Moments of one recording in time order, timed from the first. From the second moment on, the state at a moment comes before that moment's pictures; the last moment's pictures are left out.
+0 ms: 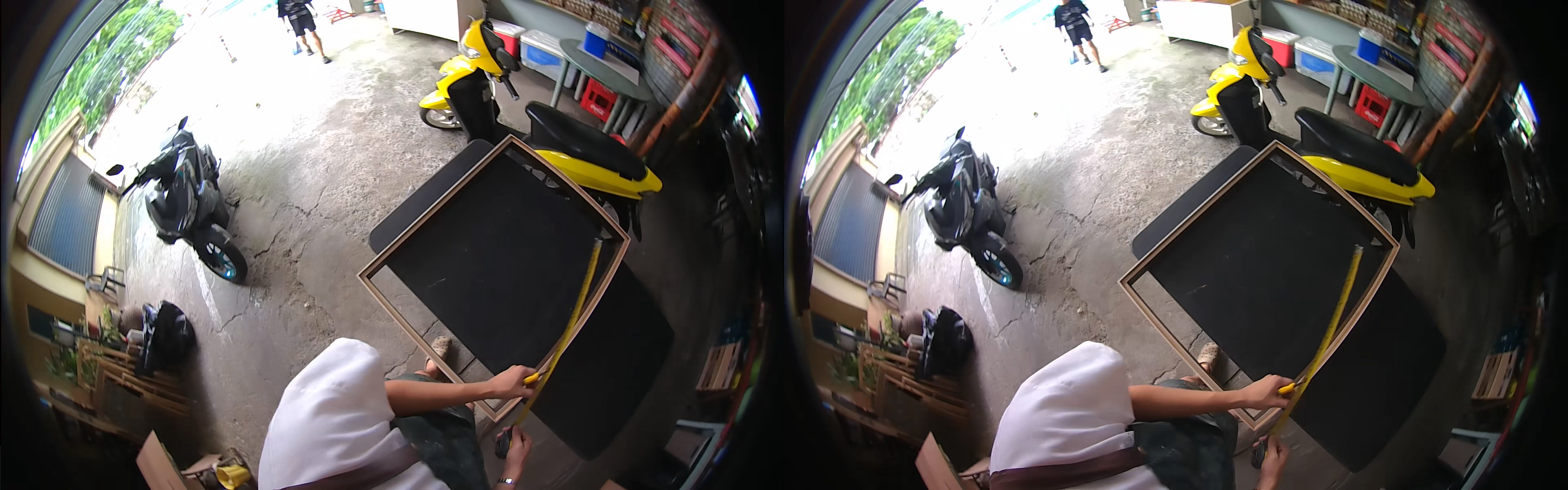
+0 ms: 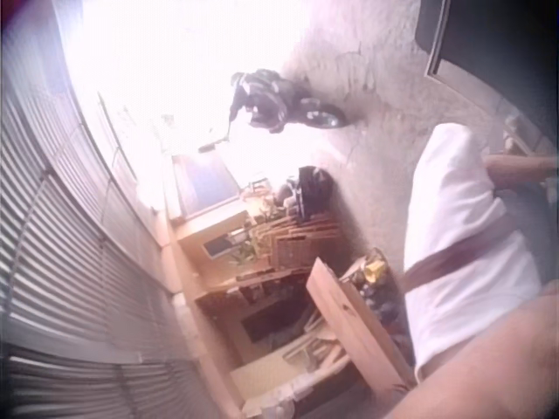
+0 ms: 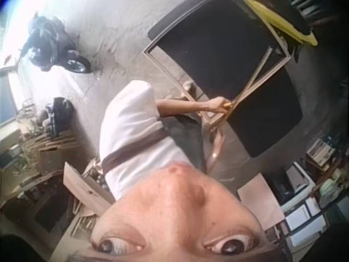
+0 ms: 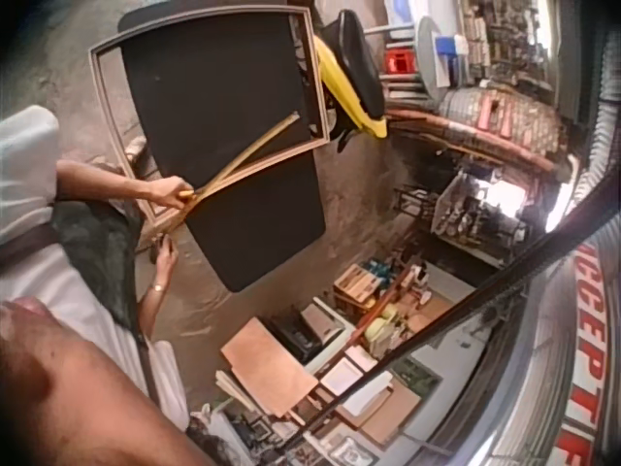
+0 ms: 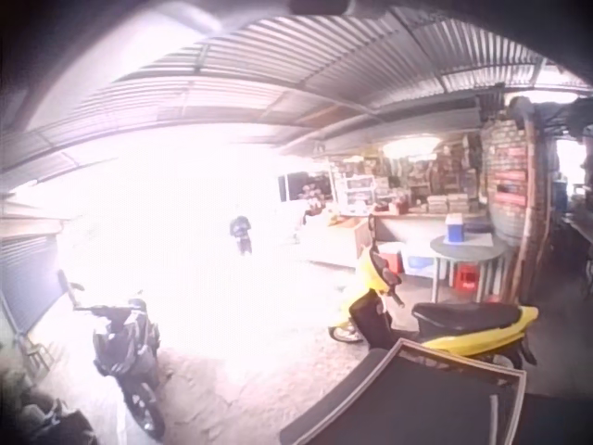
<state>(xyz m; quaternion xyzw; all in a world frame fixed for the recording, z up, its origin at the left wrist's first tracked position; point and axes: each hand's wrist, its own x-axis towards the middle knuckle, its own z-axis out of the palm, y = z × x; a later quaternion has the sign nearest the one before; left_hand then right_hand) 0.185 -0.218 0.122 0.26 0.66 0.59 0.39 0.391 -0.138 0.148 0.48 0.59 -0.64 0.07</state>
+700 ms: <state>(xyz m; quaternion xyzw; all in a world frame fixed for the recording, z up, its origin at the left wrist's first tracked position) 0.383 -0.421 0.102 -0.26 0.61 0.72 0.19 0.392 -0.165 0.126 0.16 0.75 -0.62 0.19</state>
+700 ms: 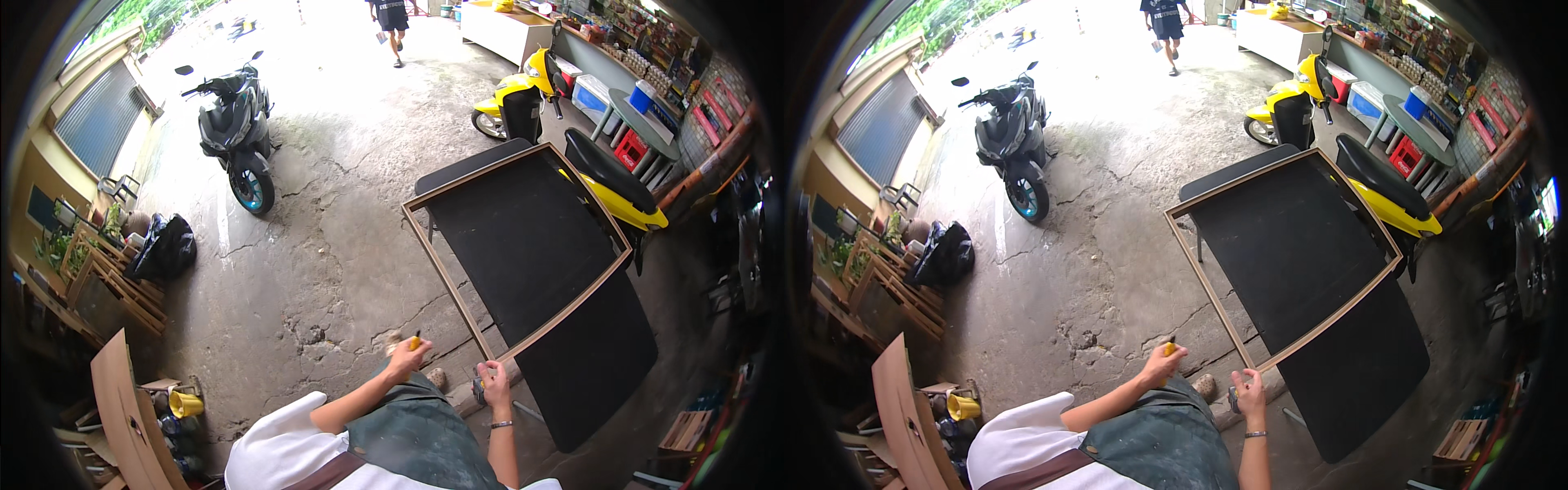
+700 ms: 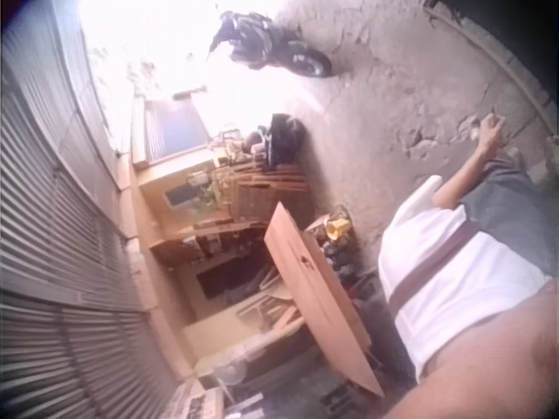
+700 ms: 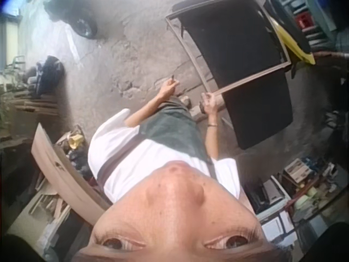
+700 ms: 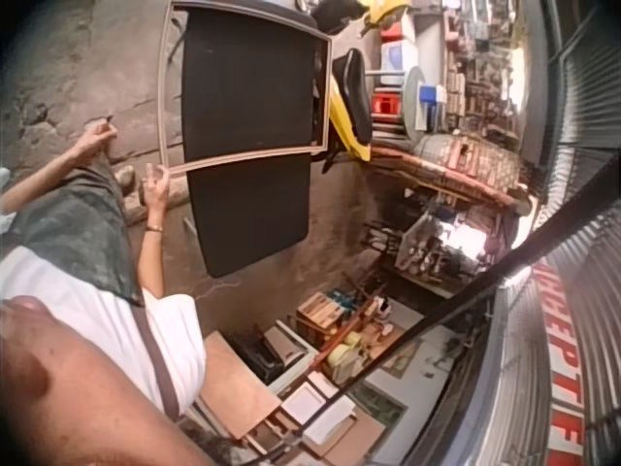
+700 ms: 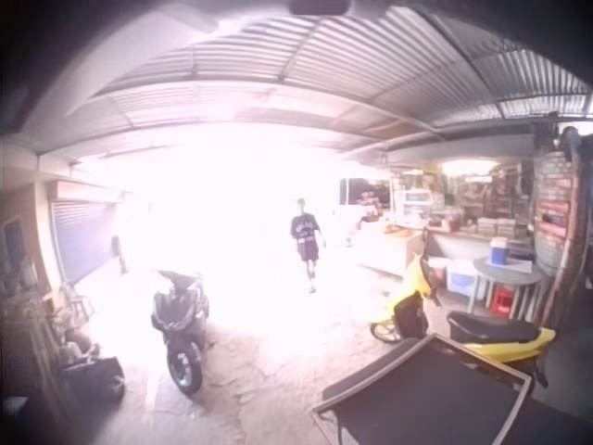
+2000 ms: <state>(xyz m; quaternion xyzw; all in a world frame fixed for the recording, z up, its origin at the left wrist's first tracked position) 0.693 -0.682 -0.079 -0.54 0.57 0.61 0.12 0.395 -0.312 -0.011 0.14 0.80 -0.44 0.38</state>
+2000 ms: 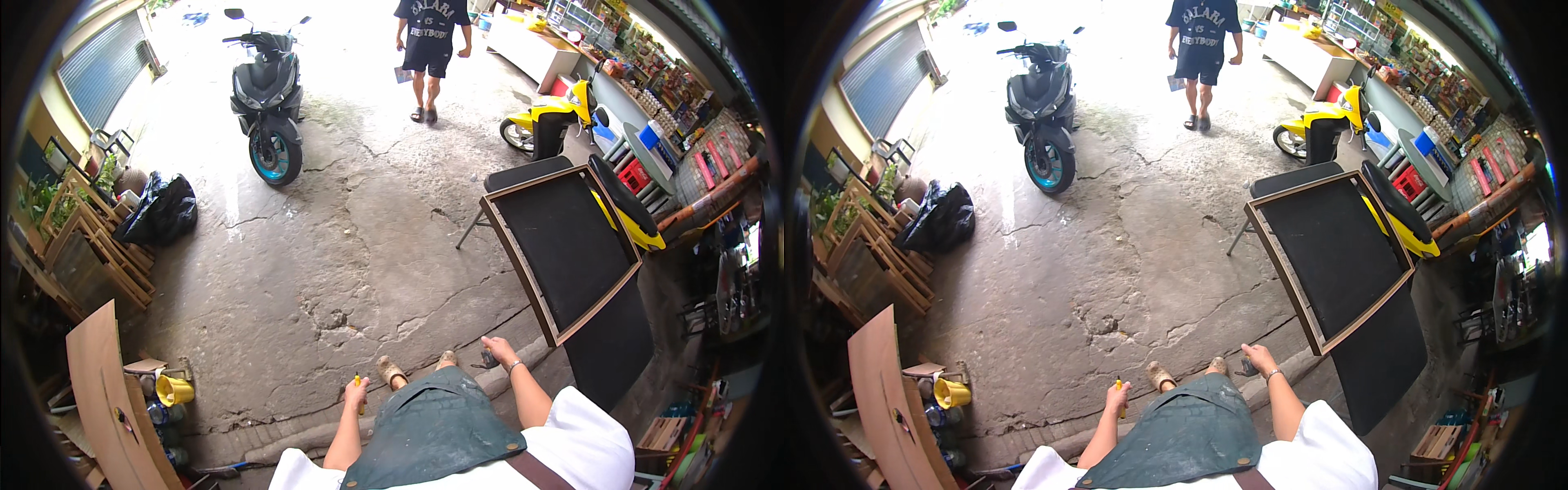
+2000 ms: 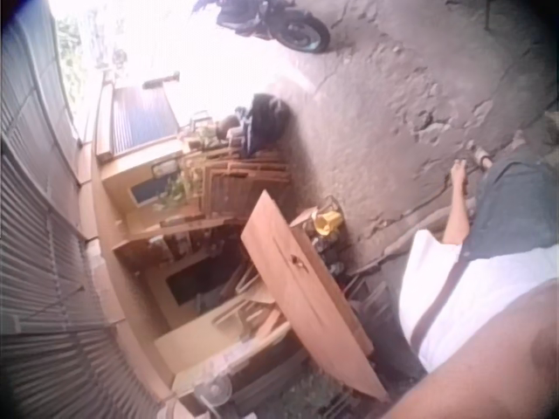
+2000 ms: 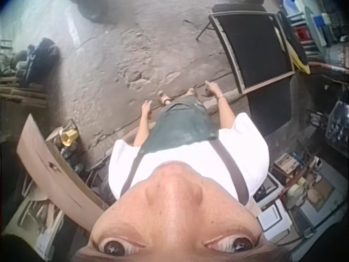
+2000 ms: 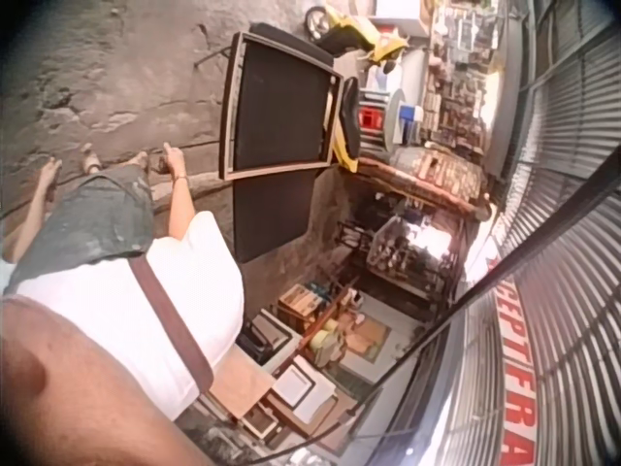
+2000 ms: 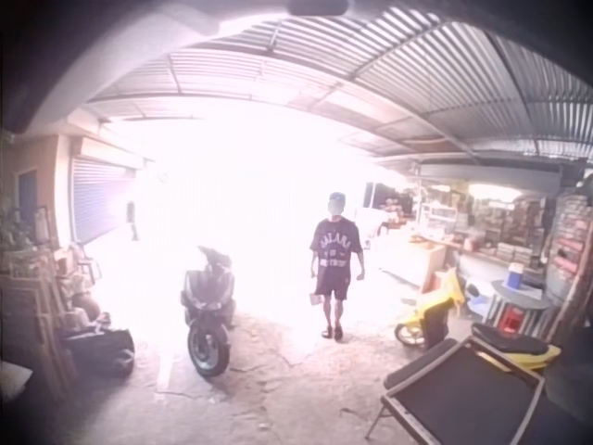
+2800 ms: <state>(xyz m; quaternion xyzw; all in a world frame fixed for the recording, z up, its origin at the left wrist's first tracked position) 0.682 -0.602 -0.030 -0.57 0.62 0.52 0.14 0.345 -0.288 0.058 0.14 0.67 -0.68 0.25</state>
